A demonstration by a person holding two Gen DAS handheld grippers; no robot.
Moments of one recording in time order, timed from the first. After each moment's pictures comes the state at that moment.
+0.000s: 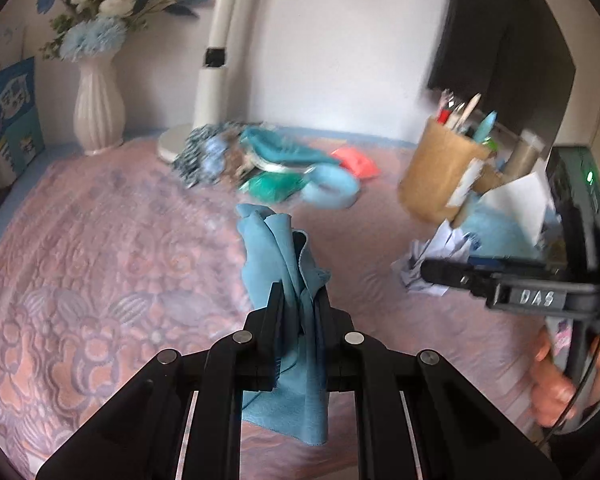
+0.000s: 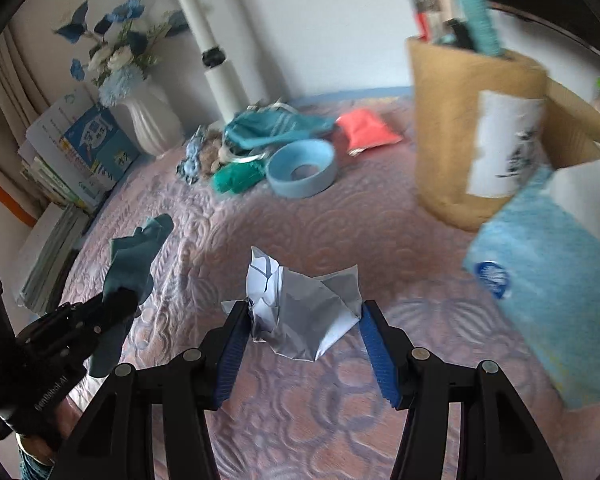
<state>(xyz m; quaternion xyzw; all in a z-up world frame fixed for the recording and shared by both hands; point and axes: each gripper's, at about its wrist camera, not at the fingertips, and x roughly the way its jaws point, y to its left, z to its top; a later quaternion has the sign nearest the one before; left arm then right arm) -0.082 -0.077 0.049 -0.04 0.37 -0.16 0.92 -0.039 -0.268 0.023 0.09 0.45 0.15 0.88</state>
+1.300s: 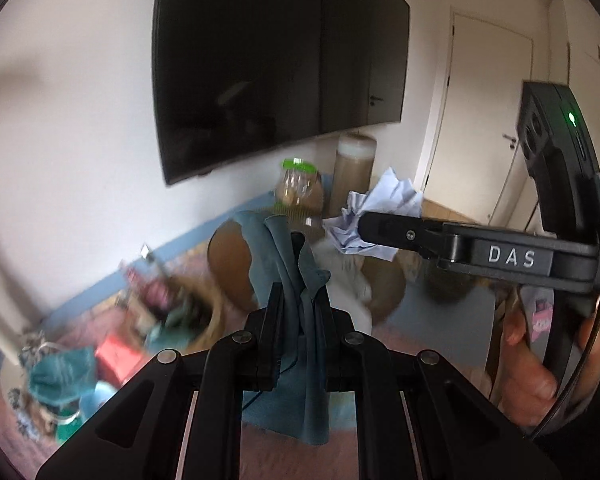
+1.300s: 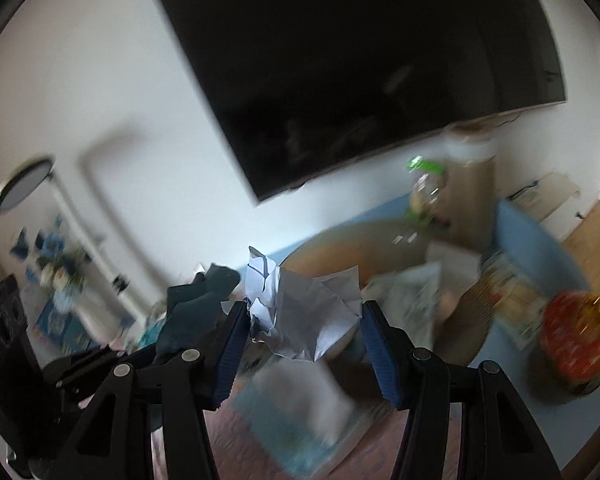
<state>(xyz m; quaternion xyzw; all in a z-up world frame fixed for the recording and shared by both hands) -0.024 -0.334 0.172 0.09 0.28 -0.41 0.86 -0.070 -0.493 0.168 0.20 0.28 -0.04 0.94</state>
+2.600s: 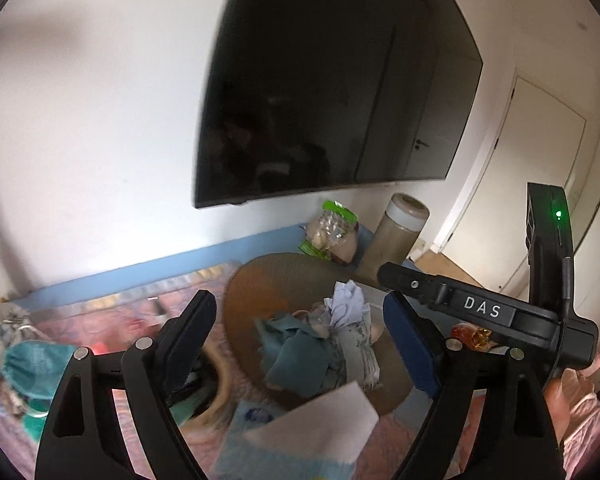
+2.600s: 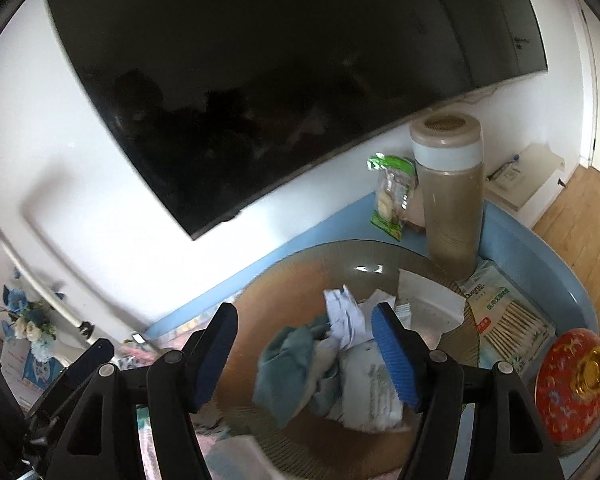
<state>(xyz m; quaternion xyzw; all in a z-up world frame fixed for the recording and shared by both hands) 0.024 -0.332 0.197 -0.02 0.30 -0.35 0.89 -0.007 -0.544 0.167 0.25 0.31 -0.07 0.91</state>
